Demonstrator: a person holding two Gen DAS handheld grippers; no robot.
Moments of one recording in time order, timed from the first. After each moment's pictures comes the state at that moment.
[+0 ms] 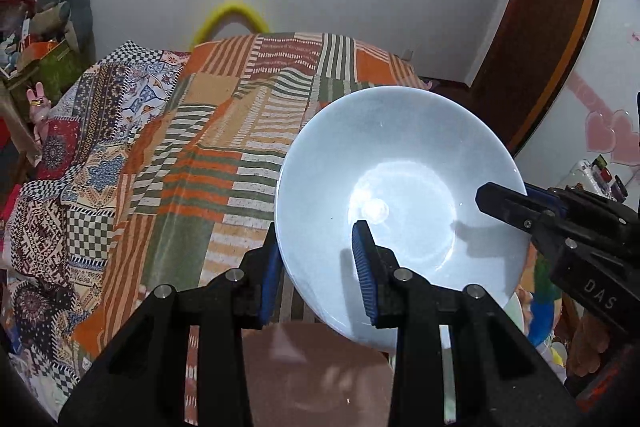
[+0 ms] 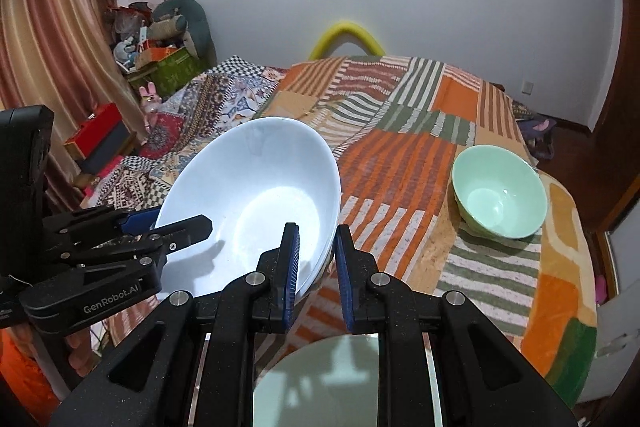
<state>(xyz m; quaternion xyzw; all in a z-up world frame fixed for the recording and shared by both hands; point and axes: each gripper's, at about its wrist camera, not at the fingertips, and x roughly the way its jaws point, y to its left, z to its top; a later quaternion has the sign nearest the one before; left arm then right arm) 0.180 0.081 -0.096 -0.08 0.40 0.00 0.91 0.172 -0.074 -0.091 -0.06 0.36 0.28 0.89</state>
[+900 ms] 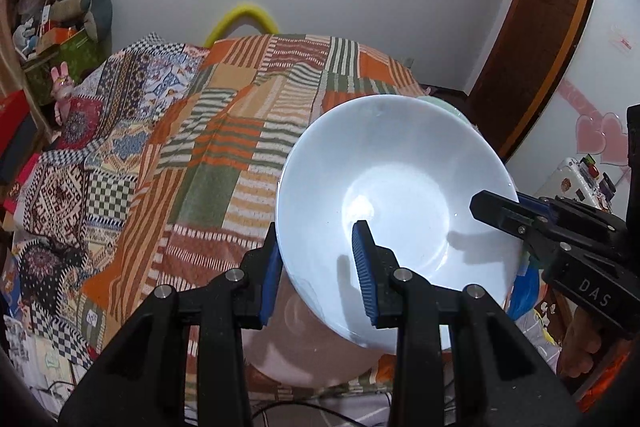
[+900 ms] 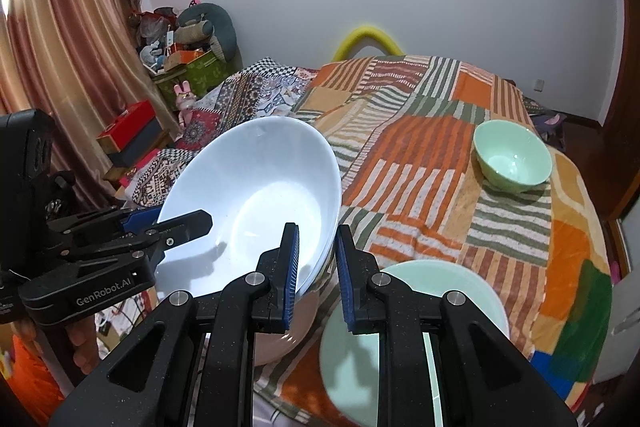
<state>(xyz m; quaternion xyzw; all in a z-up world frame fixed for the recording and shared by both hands) 0.088 0.094 -0.096 -0.10 0.40 0.01 0.91 0.103 -0.071 -0.101 -0.04 0.36 0.31 0.88</state>
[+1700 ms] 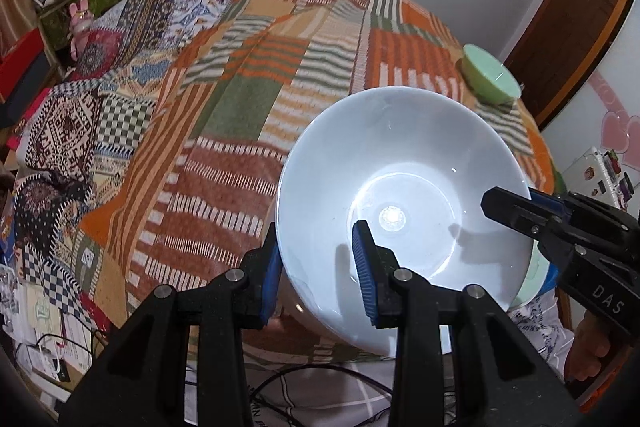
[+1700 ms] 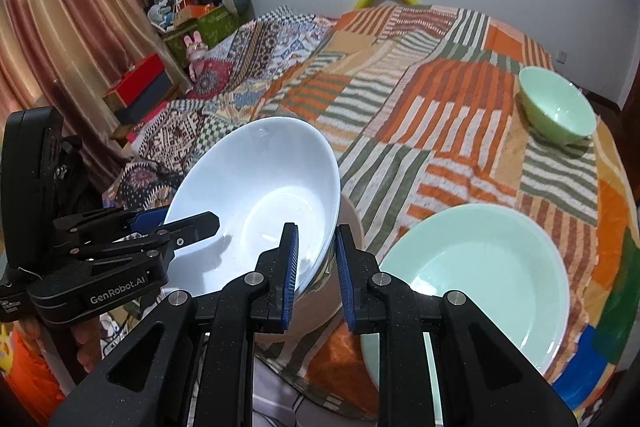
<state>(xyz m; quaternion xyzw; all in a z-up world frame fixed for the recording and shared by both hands) 0.069 0.121 -0.168 -0.13 0.47 0.05 0.87 0.090 -0.038 -0.158 -0.06 0.43 0.33 0.84</state>
